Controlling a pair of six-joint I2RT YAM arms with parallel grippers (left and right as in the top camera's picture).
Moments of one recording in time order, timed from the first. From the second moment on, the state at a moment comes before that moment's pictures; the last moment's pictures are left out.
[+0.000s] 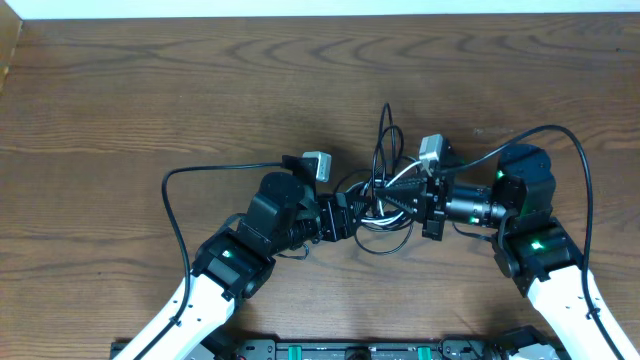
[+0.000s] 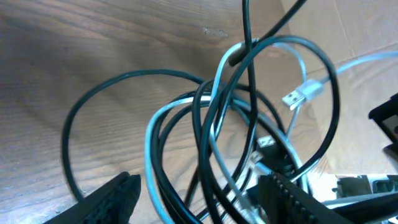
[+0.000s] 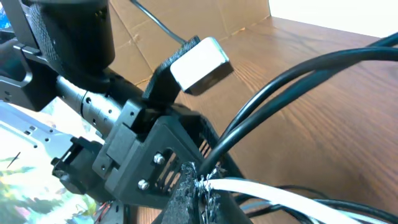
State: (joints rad) left arm -0.63 1.06 0.67 -0.19 0.34 -0.74; right arm 0.28 1.04 0.68 0.01 -1.04 0.10
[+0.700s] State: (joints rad) left arm -0.63 1.06 0.67 -0.26 0.34 -0.74; right arm 0.28 1.04 0.68 0.15 -1.01 0.25
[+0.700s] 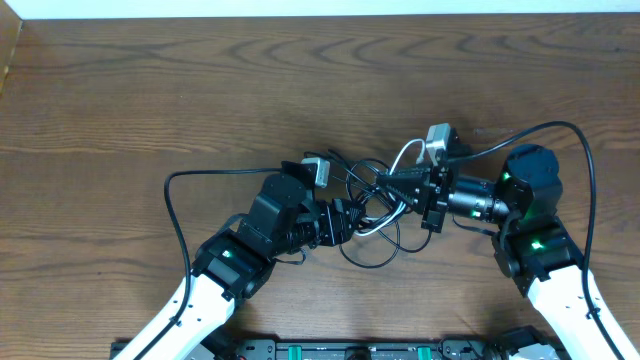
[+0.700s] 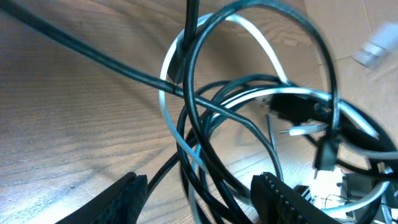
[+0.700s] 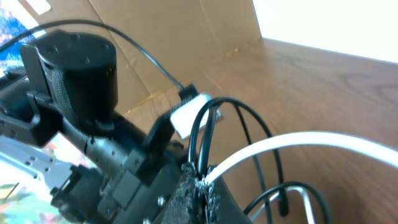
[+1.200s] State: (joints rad) left arm -0.63 1.06 0.67 -0.26 0.34 -0.74; right arm 0.28 1.04 0.68 0.34 -0.91 0.53
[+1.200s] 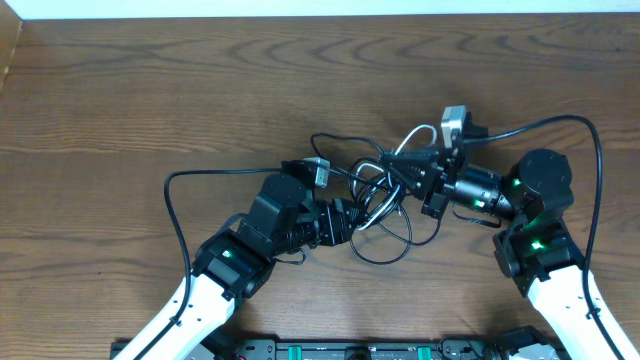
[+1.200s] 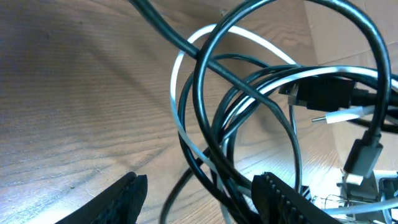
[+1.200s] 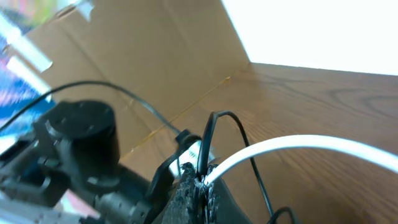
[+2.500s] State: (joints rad) left arm -0.63 1.06 0.67 -0.34 0.34 -0.66; right arm 0.16 1.04 0.68 0.25 -0.56 0.96
